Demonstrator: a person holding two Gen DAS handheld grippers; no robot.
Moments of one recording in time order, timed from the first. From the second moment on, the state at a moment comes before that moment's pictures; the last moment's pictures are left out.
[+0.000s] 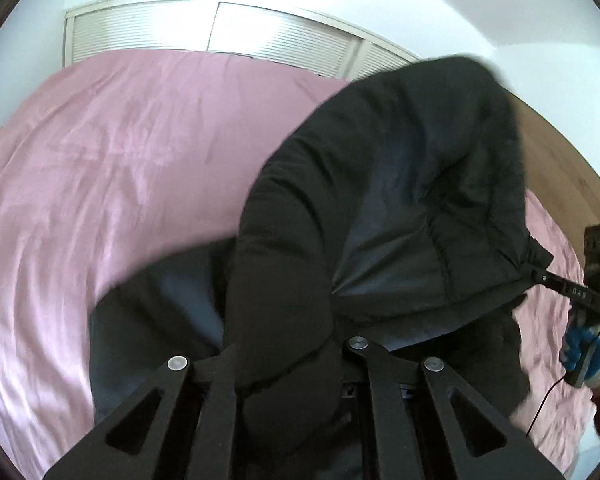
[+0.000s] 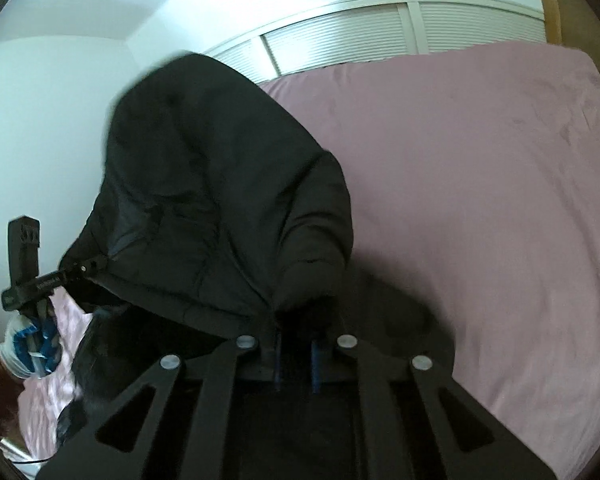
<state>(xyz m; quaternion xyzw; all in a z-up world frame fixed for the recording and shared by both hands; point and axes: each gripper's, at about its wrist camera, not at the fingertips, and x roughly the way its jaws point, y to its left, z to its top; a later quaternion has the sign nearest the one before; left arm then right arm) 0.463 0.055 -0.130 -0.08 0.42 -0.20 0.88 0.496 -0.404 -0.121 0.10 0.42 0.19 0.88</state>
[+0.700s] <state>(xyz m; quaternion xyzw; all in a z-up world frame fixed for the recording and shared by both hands) 0.359 0.071 -0.150 -0.11 0.47 -0.19 0.85 0.385 -0.455 -0.180 0.19 0.48 0.12 0.85</state>
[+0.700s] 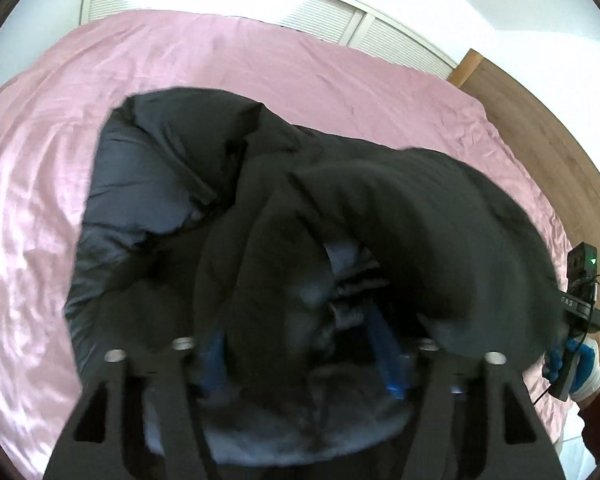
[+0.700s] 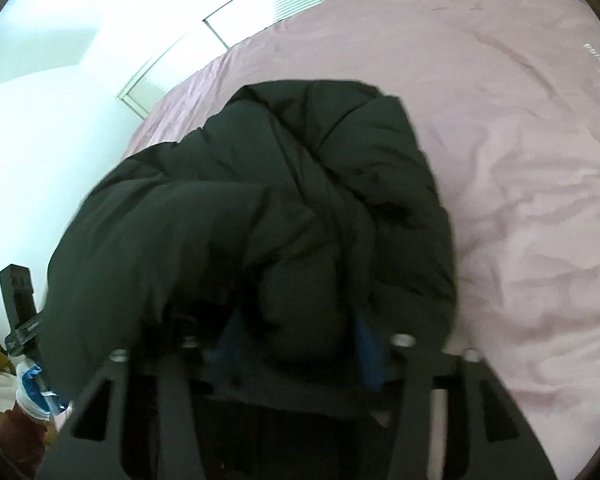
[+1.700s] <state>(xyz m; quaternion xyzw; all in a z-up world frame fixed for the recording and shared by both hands) 0.421 -0.019 -0.214 -0.08 0.49 -0.19 0.85 0.441 -0.322 -0.205 0.05 0.50 0.15 0.85</state>
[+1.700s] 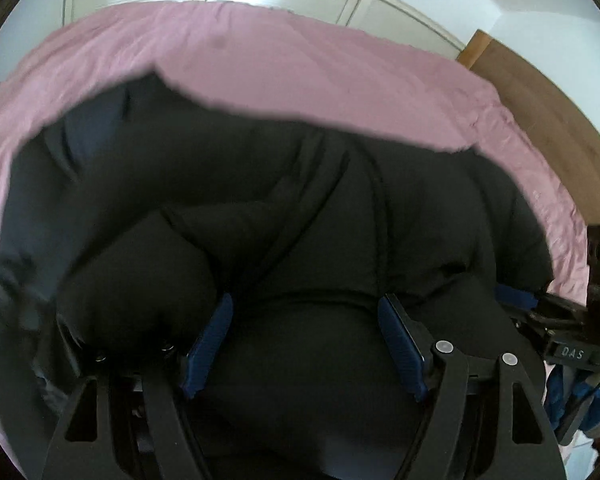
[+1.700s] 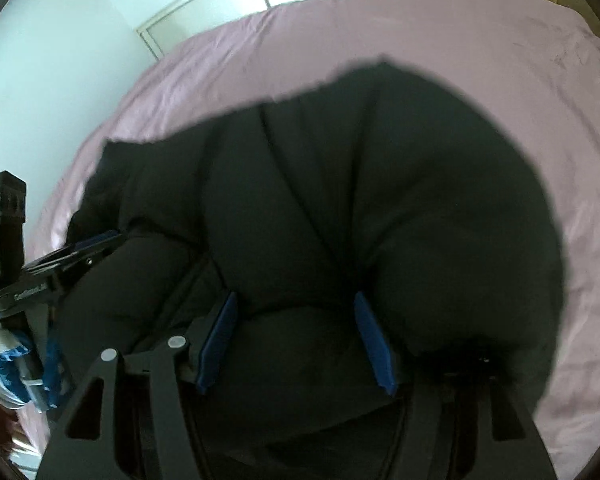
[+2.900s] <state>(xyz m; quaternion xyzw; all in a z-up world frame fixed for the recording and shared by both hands) 0.413 -0.045 -0.266 -0.06 0.50 -0.17 0.85 0.403 -0.312 -0.238 0.00 0.52 0.12 0.85</state>
